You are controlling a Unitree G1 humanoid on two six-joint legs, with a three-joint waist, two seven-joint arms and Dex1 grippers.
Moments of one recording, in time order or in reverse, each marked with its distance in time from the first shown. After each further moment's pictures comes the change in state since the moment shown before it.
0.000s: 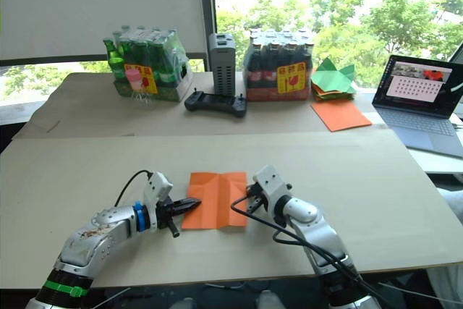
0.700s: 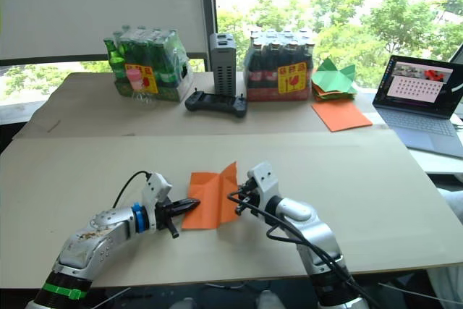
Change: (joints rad) left arm 0.012 0.000 0.006 -0.010 0.008 -0.002 0.007; right arm -0.002 0.095 -0.054 -0.045 0.179 0.111 0.041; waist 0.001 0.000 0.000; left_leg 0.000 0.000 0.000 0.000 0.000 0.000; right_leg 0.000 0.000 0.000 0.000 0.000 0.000
